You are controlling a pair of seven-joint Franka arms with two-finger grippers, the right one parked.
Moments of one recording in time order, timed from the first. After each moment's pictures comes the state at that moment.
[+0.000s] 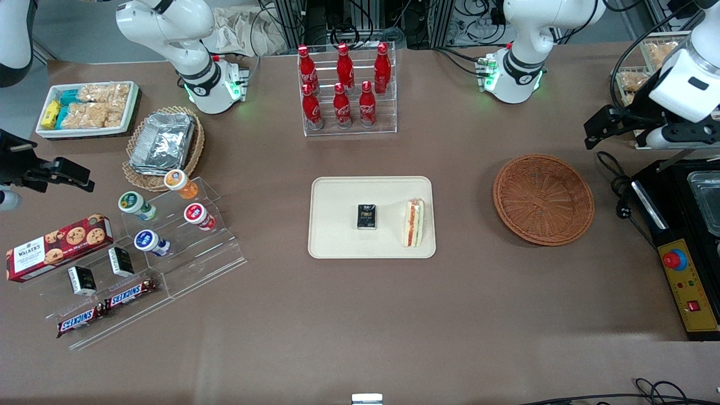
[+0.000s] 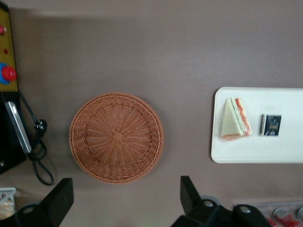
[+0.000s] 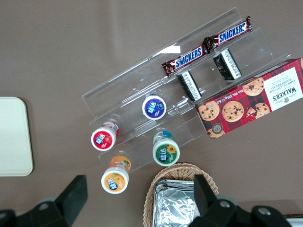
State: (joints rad) arm -0.14 -0.14 0.03 -1.69 -0.04 1.59 -0.09
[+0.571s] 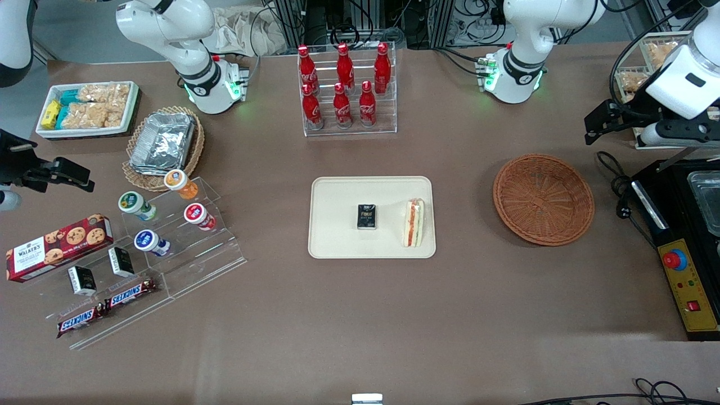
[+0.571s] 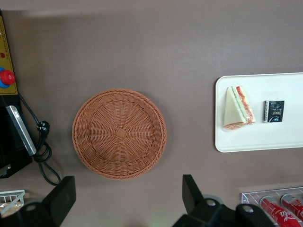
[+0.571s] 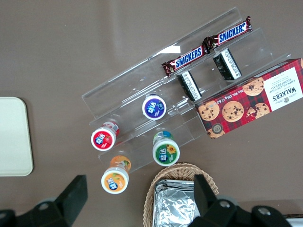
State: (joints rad) arm -0.14 -0.13 0.03 -1.68 -0.03 1.56 -0.05
